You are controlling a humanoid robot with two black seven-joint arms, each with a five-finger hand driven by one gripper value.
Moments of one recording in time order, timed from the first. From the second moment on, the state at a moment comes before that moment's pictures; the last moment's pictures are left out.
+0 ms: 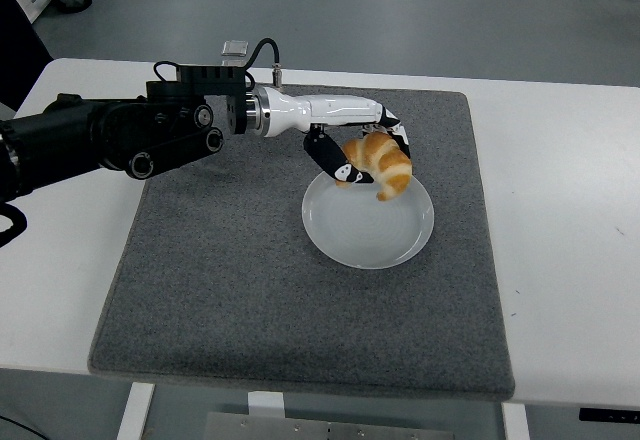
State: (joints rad) left arm -1.27 0.24 0.10 -0.81 1.07 -0.12 -0.61; right arm 0.02 0.00 -0.10 0.14 0.06 0.03 -0.01
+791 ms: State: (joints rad) left arm -1.18 0.17 0.13 -0.72 1.17 -0.05 -0.61; right arm 0.02 0.00 -0.10 0.14 0.06 0.03 -0.01
